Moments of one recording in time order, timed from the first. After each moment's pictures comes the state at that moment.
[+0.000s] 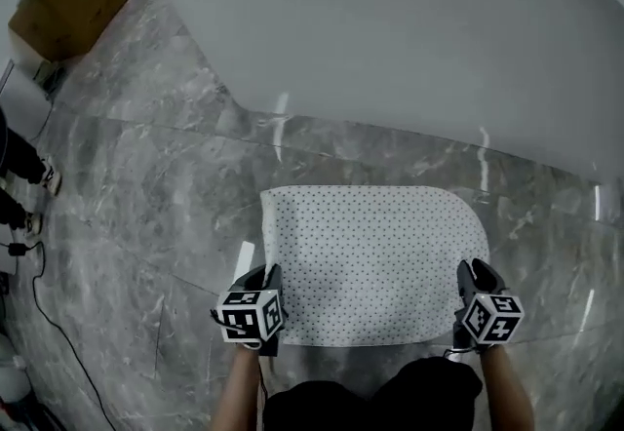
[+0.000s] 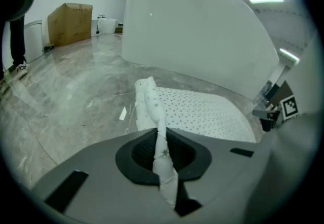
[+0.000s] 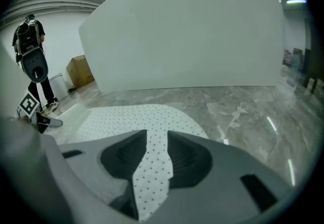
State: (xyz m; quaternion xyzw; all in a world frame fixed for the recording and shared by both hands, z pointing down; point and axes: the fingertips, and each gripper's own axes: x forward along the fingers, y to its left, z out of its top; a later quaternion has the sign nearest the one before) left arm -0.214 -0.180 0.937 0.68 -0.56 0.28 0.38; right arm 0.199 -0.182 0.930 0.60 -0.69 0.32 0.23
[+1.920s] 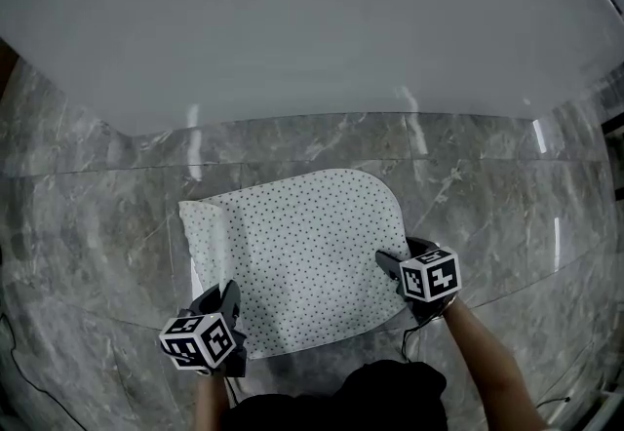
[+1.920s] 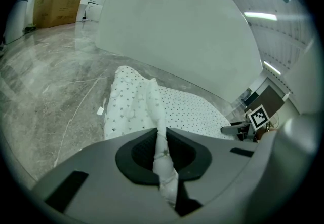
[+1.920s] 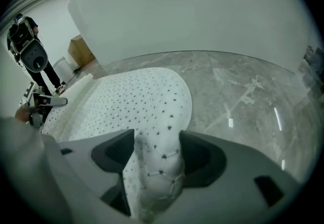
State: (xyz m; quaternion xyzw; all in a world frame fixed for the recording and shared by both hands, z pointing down) left arm -0.106 -0.183 0.945 0.73 -0.47 0.24 0.44; right arm 0.230 -0.164 0.999 0.50 -0.68 0.42 0.34
